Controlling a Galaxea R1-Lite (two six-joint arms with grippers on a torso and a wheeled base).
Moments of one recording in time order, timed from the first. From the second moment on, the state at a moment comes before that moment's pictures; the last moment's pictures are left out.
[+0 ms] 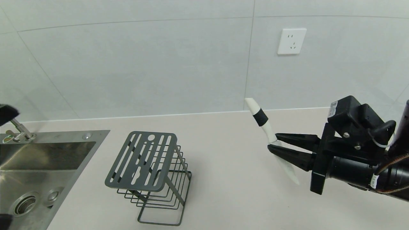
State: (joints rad) left arm -0.39 0.82 -0.36 -0.88 -0.61 0.06; right arm 0.68 1.42 -0.61 -0.72 0.24 -0.33
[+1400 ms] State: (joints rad) left arm -0.74 1.79 -0.60 -1.57 -0.89 0.01; right arm 0.80 1.33 -0.50 -0.81 0.45 -0.49
